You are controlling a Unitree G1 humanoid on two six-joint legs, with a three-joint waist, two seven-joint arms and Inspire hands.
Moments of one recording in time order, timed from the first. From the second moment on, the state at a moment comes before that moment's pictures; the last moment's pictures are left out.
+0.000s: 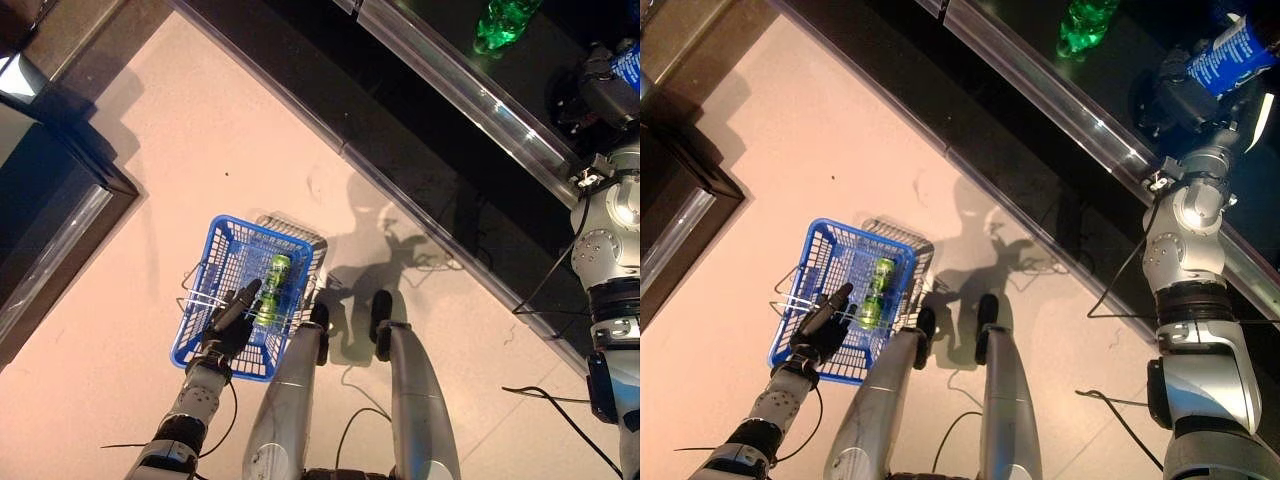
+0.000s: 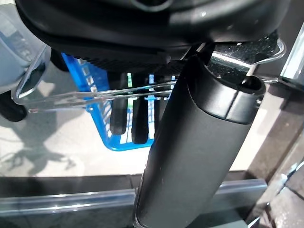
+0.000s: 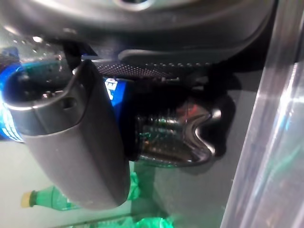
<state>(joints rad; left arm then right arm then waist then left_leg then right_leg) -0.27 0.33 -0.10 0.81 -1.41 -0.06 -0.19 -0.88 -0.76 0.06 0.63 0.78 -0.23 -0.41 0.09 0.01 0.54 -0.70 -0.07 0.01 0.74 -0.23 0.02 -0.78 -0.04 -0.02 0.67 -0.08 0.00</state>
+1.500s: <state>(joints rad) -0.06 0.22 -0.10 0.50 -1.24 -0.09 -0.16 -0.04 -0.48 0.21 0.05 0.43 -0.13 0.07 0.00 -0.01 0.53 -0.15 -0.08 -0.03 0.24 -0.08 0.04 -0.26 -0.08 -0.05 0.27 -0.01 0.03</state>
